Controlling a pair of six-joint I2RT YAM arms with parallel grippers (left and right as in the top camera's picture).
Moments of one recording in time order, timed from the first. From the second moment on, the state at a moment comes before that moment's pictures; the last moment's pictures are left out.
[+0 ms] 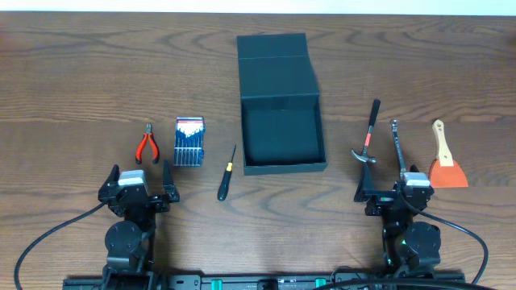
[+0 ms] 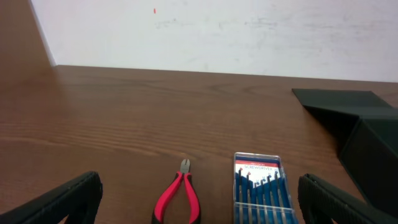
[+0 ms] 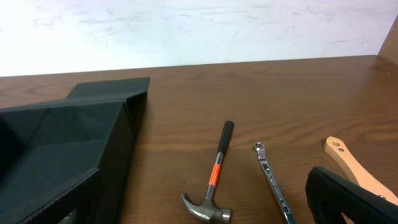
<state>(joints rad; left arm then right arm) -0.11 0.06 0.02 -0.11 -0.19 -0.04 0.12 0.00 0.08 -0.24 0.13 0.10</state>
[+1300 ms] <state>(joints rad) -0.11 0.06 0.02 -0.10 -0.19 -0.07 0.12 0.00 0.08 -0.22 0.11 0.12</state>
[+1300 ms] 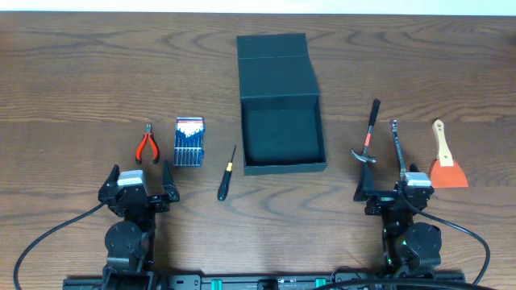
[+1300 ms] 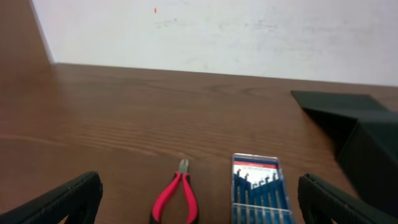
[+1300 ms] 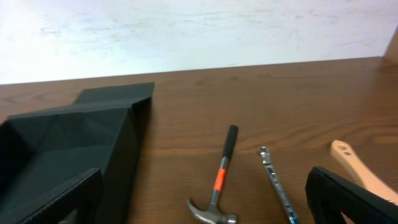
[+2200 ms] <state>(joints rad) -0.11 0.59 0.73 -0.78 -0.21 -0.25 0.07 1.08 1.16 -1.16 0.00 0.03</state>
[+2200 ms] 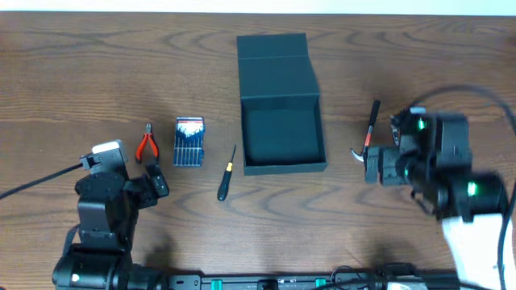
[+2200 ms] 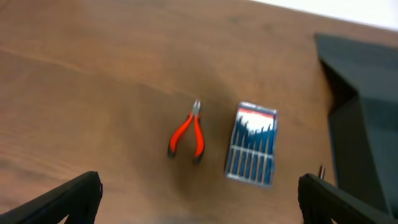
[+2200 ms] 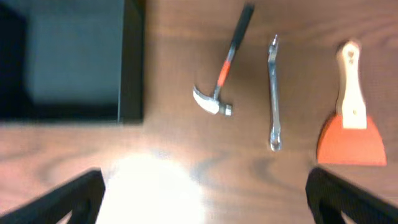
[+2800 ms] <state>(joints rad) -0.11 0.60 0.76 -0.85 -0.16 -0.25 0.03 1.42 1.41 -1.34 0.02 -0.09</state>
